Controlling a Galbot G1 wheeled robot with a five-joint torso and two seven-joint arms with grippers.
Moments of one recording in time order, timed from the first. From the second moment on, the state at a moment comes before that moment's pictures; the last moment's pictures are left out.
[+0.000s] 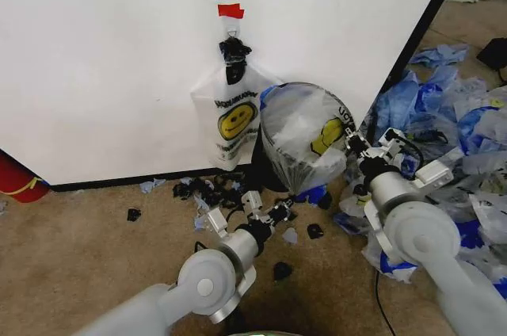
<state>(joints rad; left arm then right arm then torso) 0.79 -0.94 0.41 -2.15 -1.63 -0.14 -0.54 -1.07 0.93 0.37 2.29 1.39 -0.03 0.66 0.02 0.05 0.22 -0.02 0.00</state>
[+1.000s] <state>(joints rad) 0.84 -0.86 0.39 -2.15 -1.49 -0.15 -0.48 -1.09 0.90 0.40 2.32 1.42 -0.08 0.80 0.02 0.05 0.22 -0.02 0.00</state>
